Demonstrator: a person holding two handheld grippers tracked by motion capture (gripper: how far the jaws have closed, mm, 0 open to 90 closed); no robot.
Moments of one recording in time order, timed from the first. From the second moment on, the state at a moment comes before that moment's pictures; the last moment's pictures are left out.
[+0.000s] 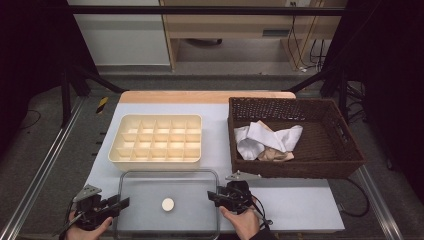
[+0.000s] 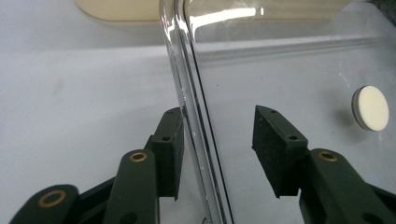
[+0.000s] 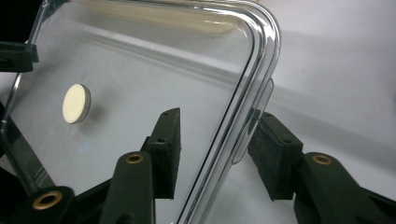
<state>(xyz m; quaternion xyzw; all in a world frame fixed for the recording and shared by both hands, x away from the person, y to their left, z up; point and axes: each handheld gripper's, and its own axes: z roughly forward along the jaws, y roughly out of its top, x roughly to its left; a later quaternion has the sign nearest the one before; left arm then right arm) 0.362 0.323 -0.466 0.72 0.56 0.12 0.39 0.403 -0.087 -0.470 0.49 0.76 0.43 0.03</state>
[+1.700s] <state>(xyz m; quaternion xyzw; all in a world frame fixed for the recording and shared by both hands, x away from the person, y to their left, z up) 0.367 0.330 -0.460 0.71 0.52 0.22 0.42 0.399 -0.086 -0.446 0.42 0.76 0.48 0.10</state>
